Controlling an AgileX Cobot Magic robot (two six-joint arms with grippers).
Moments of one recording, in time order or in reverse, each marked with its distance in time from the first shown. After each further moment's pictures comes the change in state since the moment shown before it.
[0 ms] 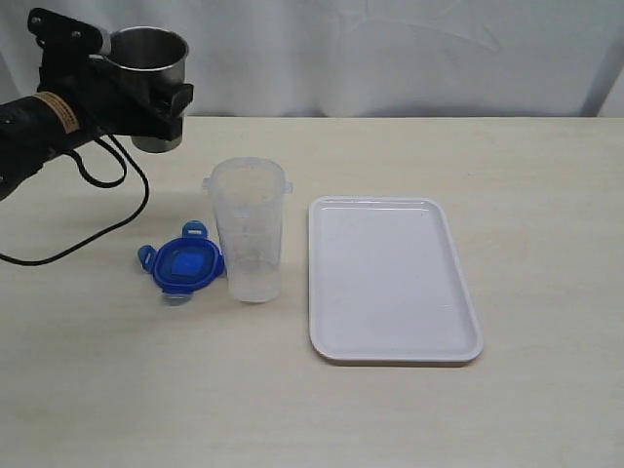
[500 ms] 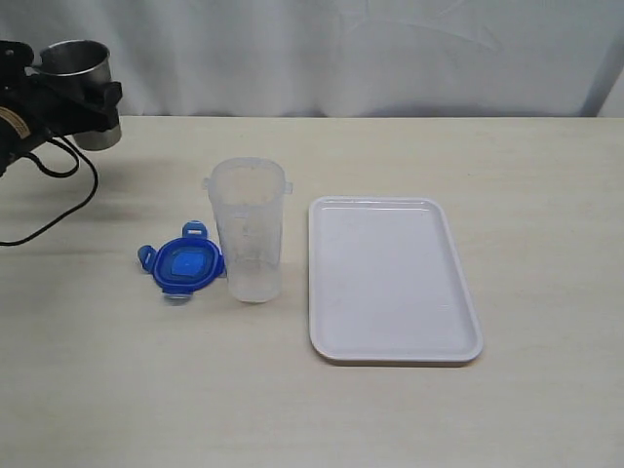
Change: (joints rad) left arm 0.219 0.275 -0.191 -0.004 -0.121 -0.067; right arm 0.000 0.000 0.000 0.000 0.000 0.000
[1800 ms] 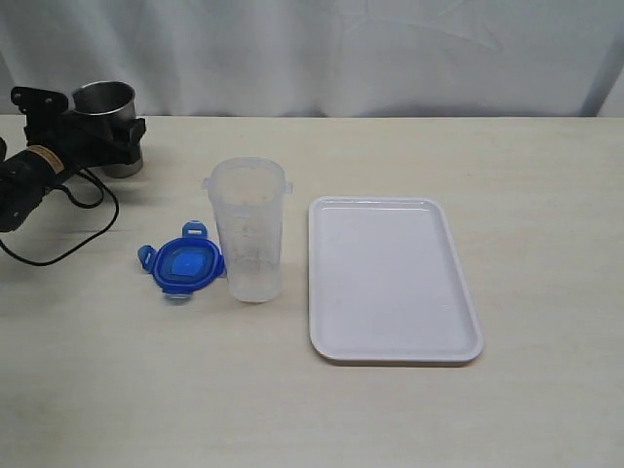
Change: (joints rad) left arm 0.008 0.287 -0.201 0.056 -0.101 -0.004; right arm 0.000 0.000 0.000 0.000 0.000 0.000
